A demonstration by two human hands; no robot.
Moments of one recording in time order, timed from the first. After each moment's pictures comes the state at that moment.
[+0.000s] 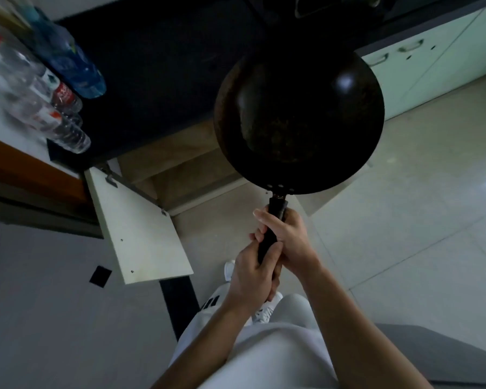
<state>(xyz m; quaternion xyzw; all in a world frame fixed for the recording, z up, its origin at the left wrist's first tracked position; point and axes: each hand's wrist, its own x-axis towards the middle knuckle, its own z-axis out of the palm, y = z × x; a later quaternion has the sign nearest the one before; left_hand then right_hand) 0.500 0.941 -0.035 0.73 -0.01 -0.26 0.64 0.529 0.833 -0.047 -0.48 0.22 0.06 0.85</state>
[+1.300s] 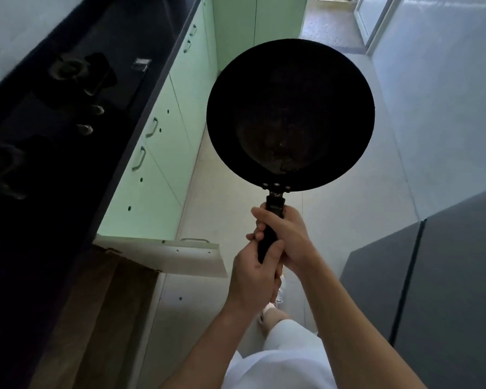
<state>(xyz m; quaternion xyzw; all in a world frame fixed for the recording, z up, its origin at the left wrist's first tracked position) 0.599 0.636 0.013 0.61 -0.39 -0.49 0.49 0.526 0.552 0.027 -0.38 0.41 -0.36 0.75</state>
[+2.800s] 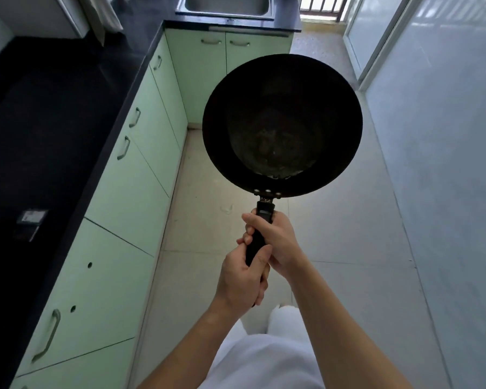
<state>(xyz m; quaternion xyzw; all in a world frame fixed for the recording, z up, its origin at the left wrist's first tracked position) 0.658 -0.051 0.029 0.59 -0.37 -0.55 0.47 0.576 -0.133 0.028 -0.38 0.42 -0.37 0.74</state>
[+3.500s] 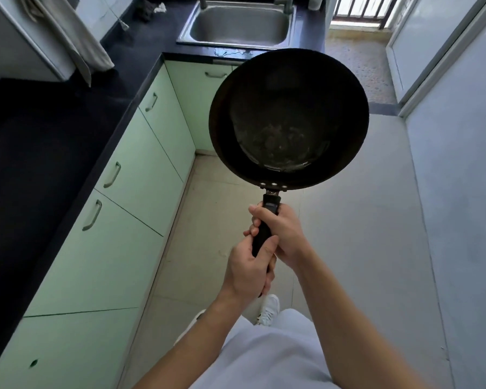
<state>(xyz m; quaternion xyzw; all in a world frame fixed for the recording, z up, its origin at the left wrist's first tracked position) 0.619 -0.422 0.029 0.63 -0.33 -0.51 0.48 0.549 -0.514 0.018 -0.39 0.37 -0.32 0.78</state>
